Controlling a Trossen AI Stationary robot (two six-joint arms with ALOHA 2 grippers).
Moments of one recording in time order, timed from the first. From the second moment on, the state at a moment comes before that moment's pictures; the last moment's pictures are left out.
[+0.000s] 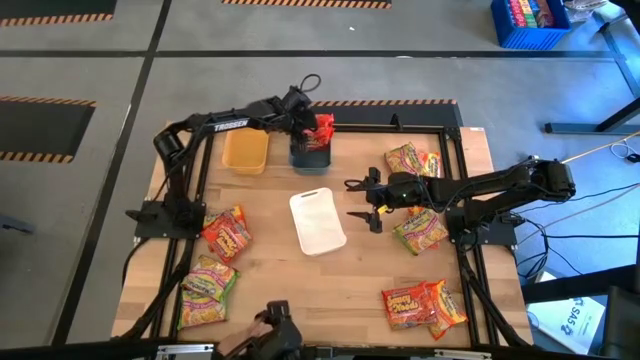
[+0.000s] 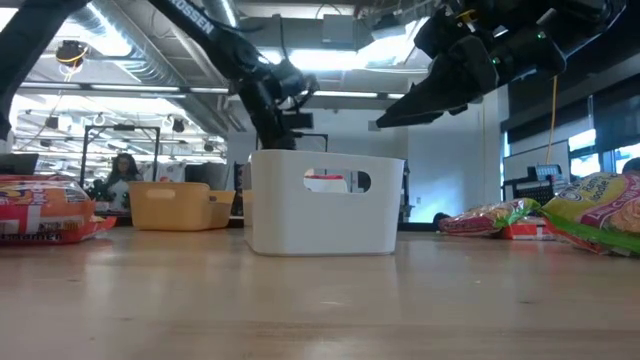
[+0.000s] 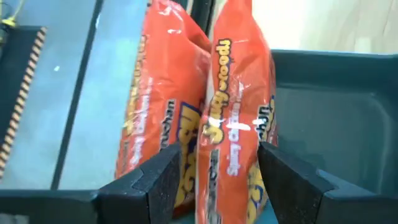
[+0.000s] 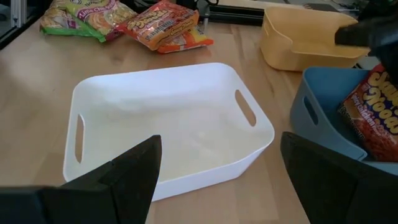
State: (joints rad) left arm 0.66 1.87 1.42 -0.46 -0.04 0.53; right arm -0.05 1.29 0.59 0.29 -0.02 -0.11
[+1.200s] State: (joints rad) left arm 0.16 1.12 1.07 -1.10 -0.14 -0.27; right arm -0.05 1.29 0.59 0.30 -0.06 -0.02
